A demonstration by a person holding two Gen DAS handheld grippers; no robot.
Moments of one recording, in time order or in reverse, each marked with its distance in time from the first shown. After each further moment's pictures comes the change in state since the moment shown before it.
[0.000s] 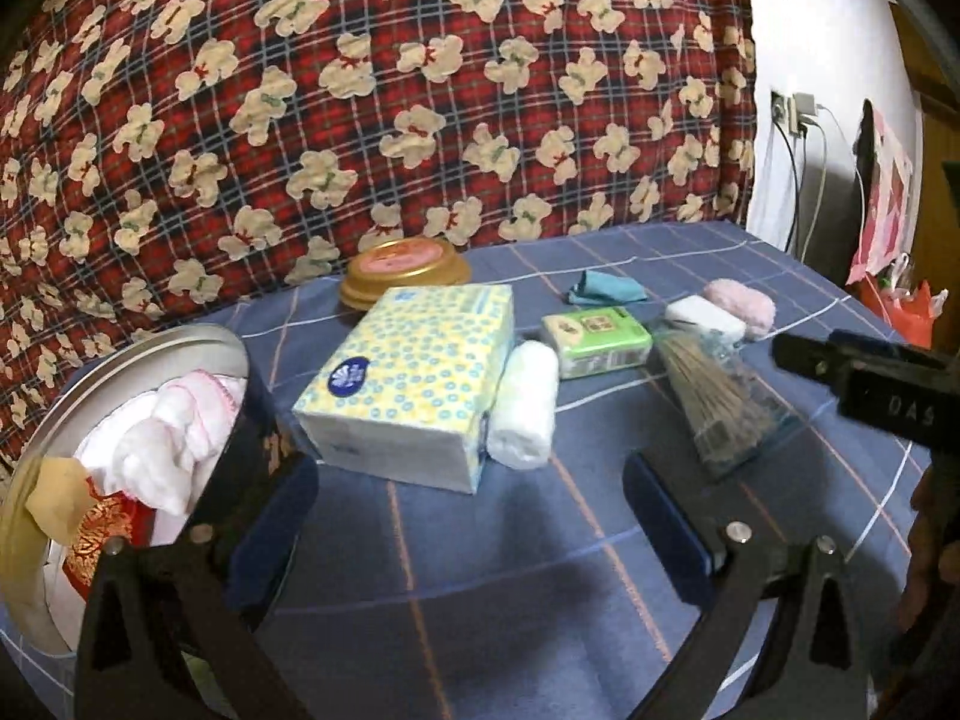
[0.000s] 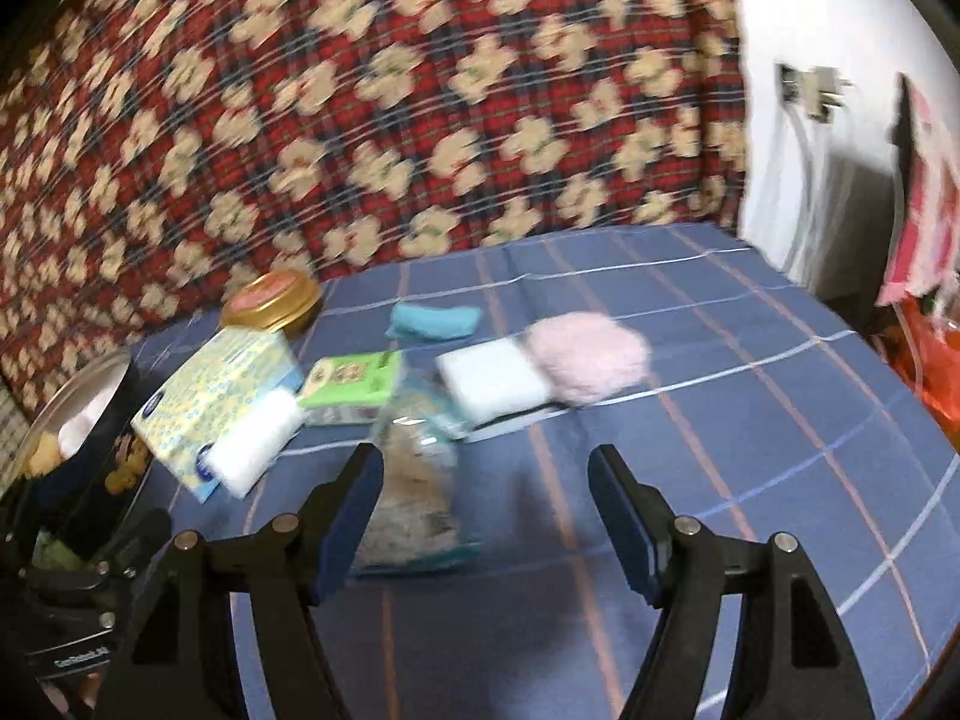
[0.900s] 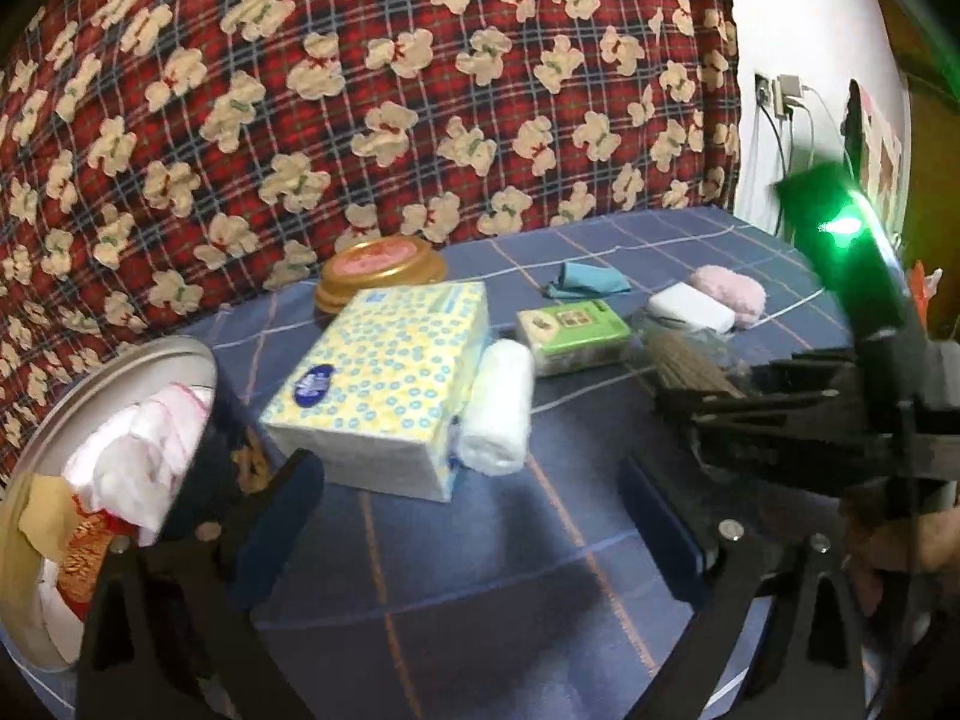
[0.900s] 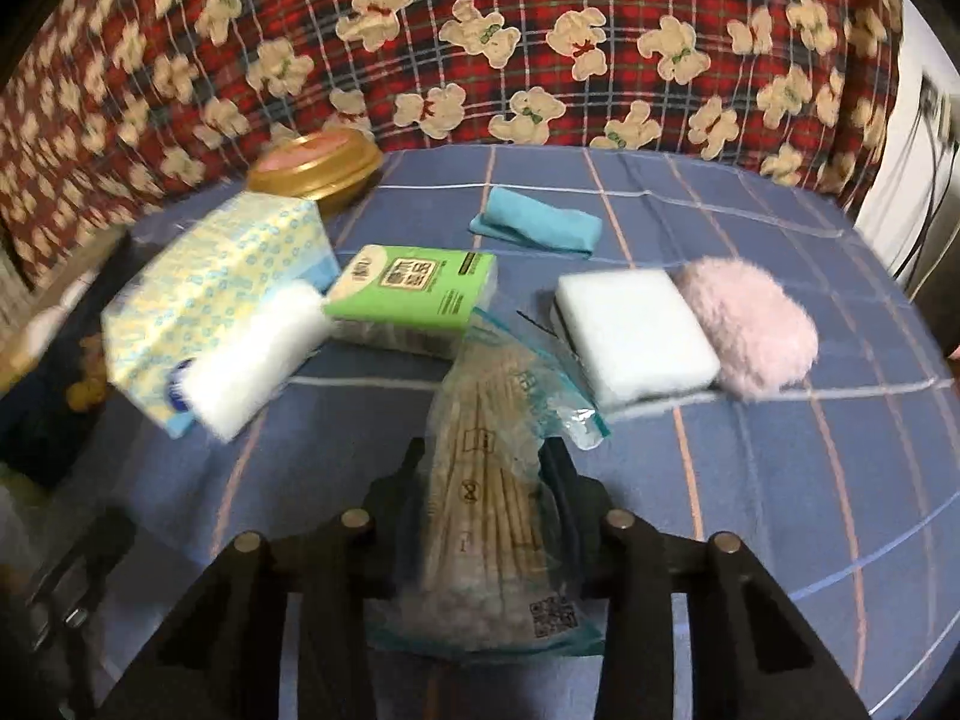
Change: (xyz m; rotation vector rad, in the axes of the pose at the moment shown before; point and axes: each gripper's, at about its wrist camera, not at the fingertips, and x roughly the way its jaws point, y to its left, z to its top) left arm 0.010 -0.016 0.004 0.049 0.012 -0.028; right arm 0.077 0.028 -0.006 -0.156 0.229 0.109
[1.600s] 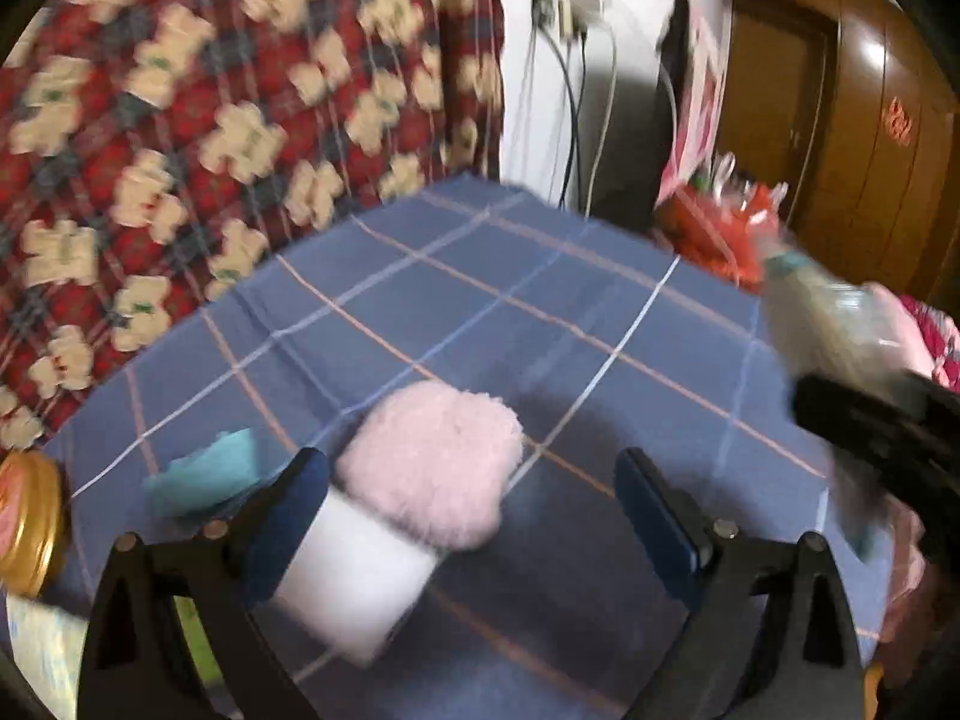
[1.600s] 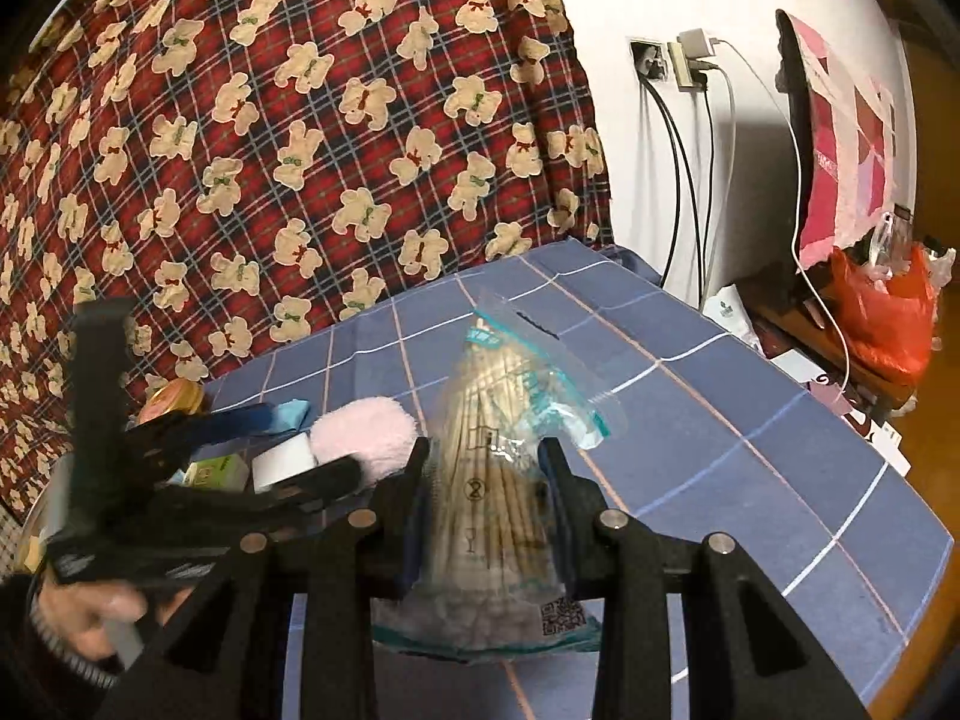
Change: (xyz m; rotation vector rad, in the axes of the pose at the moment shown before) left arm 0.124 -0.192 0.120 0.298 0.158 -0.475; right arm -0.125 -0.161 -0.025 0.359 -0.316 -0.201
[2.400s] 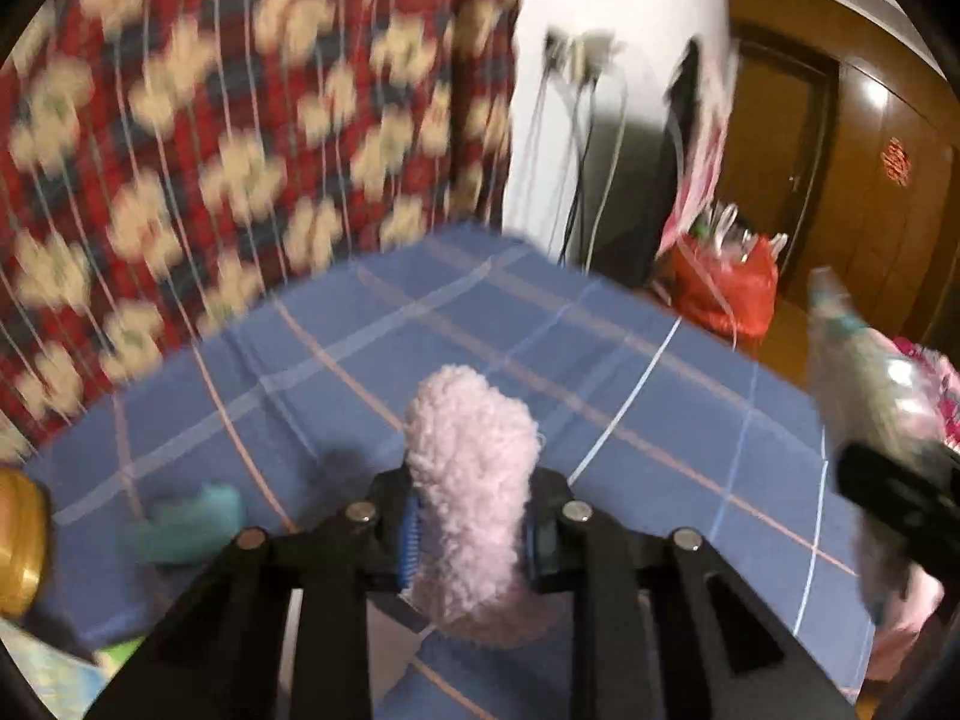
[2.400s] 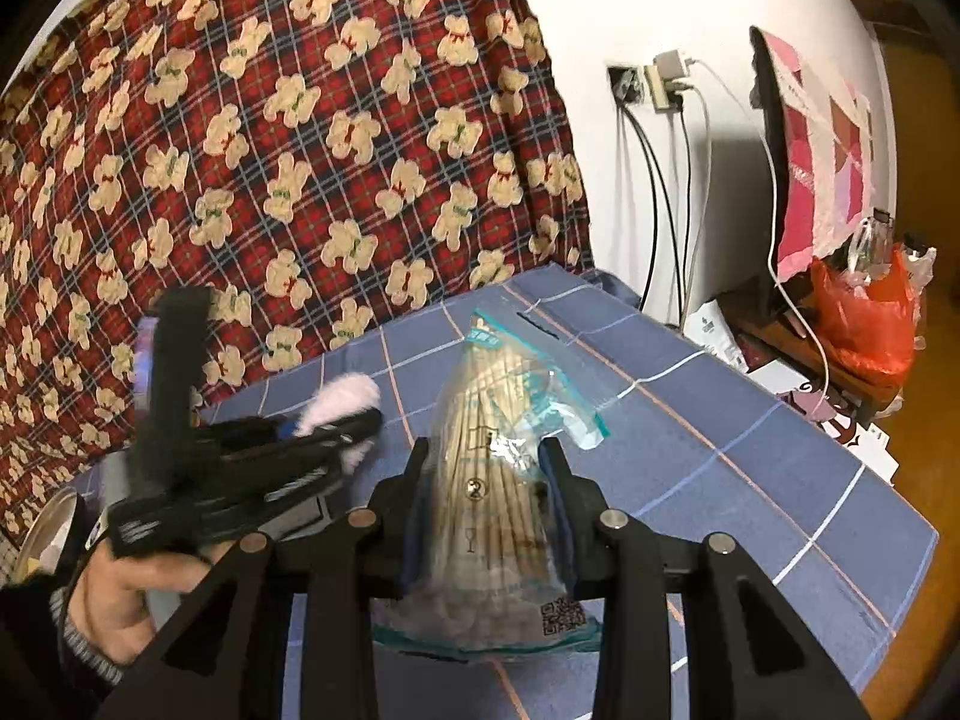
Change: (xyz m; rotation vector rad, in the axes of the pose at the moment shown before) left arm -0.023 -0.006 0.015 -0.044 -0.165 0.002; right arm -0.019 -0.004 0.004 0.037 -0.072 -0.032
